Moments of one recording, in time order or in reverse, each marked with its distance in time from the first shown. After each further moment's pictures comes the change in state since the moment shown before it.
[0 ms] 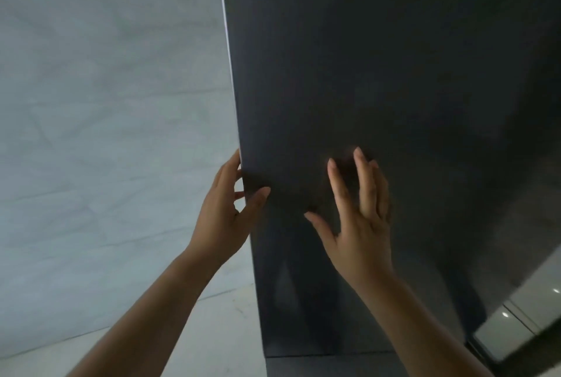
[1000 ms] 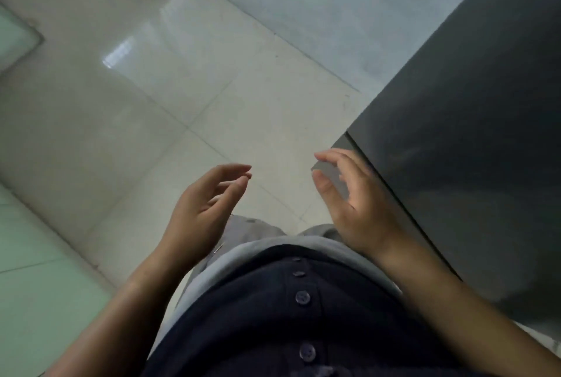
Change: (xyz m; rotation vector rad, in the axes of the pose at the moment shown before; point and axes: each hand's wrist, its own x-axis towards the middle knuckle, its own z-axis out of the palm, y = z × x) left_hand -0.359 0.020 0.089 -0.084 0.548 -1.119; right_hand -0.196 -0.001 0.012 0.948 -1.431 -0.269
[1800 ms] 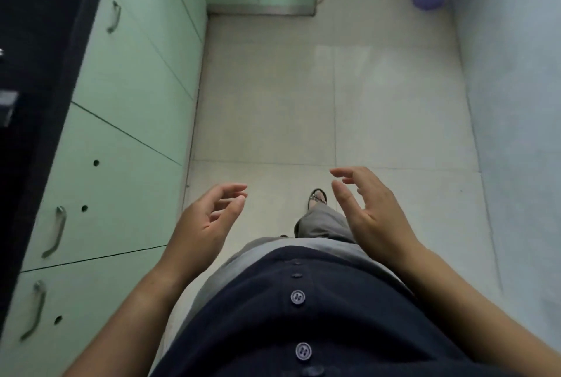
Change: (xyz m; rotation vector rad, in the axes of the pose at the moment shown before) left_hand -0.047 -0.134 -0.305 -0.261 0.817 -0.423; right_hand 0.219 -0.252 0.307 -0.177 -0.754 -0.514
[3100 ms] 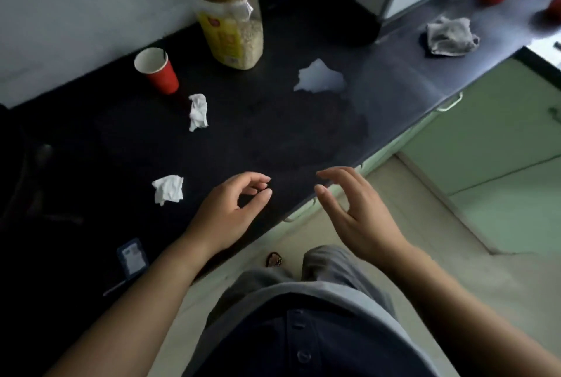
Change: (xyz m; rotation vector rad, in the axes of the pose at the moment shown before) left_hand 0.430 0.006 -0.430 -0.174 0.716 -0.211; right_hand 0.658 -0.372 0.234 -0.258 -0.661 -0.714
